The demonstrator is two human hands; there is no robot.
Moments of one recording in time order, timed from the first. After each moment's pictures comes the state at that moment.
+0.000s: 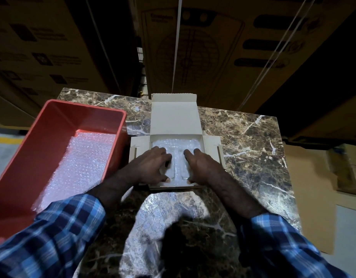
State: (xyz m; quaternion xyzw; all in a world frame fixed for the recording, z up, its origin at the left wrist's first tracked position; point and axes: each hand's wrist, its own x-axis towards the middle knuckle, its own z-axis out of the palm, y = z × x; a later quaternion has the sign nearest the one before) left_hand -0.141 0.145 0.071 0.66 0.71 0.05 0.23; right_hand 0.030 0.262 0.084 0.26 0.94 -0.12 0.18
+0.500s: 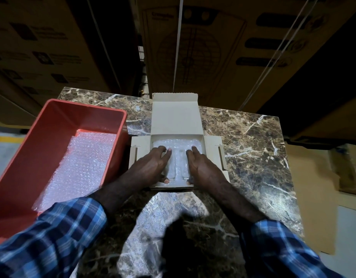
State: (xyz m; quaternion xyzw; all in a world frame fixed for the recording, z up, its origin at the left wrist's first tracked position) left_hand -0.135 0.135 0.056 0.66 0.73 0.05 0.17; right_hand 0.039 0.253 0.060 0.25 0.96 -0.11 0.11
